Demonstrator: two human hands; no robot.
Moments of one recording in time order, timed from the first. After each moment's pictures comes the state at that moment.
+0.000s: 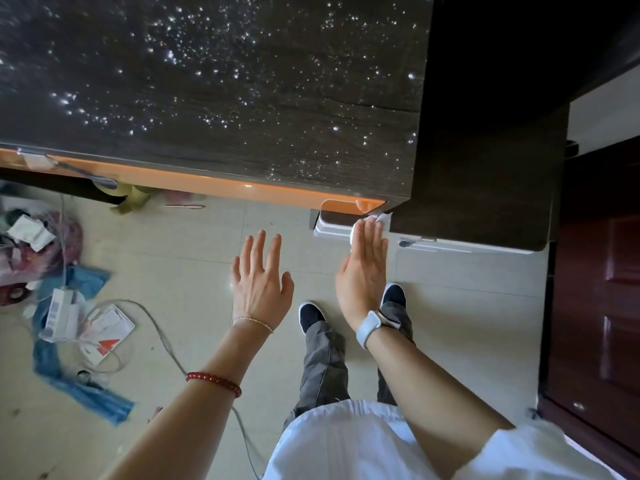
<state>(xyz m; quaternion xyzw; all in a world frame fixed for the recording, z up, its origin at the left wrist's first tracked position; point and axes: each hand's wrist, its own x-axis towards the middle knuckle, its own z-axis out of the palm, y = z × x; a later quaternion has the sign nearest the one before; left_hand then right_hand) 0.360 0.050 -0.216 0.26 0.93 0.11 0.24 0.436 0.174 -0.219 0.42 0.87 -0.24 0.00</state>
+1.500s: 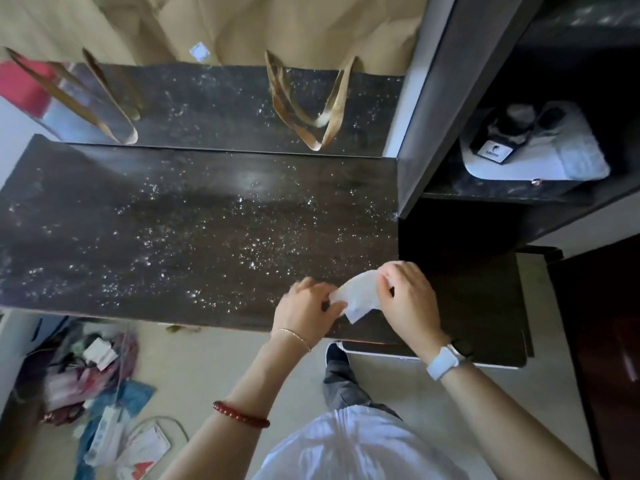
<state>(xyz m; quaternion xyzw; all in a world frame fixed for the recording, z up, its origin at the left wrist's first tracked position) 0.242 0.166 -0.023 0.32 0.89 0.18 0.26 0.348 0.295 -0.029 0.30 0.91 -0.25 -0.14</state>
